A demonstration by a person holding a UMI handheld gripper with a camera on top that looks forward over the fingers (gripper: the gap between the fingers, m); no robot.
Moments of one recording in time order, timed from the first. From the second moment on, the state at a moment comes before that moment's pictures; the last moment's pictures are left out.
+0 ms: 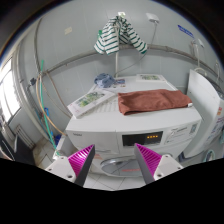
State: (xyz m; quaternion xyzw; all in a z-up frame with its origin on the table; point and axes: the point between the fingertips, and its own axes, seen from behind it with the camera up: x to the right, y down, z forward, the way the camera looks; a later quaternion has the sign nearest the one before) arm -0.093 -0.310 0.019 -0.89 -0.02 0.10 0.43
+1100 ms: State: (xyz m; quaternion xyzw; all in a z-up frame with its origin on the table) arm -0.002 -0.077 0.076 -0.84 -0.03 -0.02 0.54
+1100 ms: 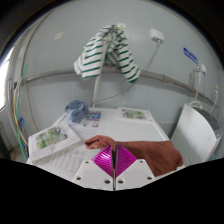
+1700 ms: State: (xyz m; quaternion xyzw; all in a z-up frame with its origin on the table) arm 0.225 -0.089 0.015 -0.89 0.01 -0.01 0.45
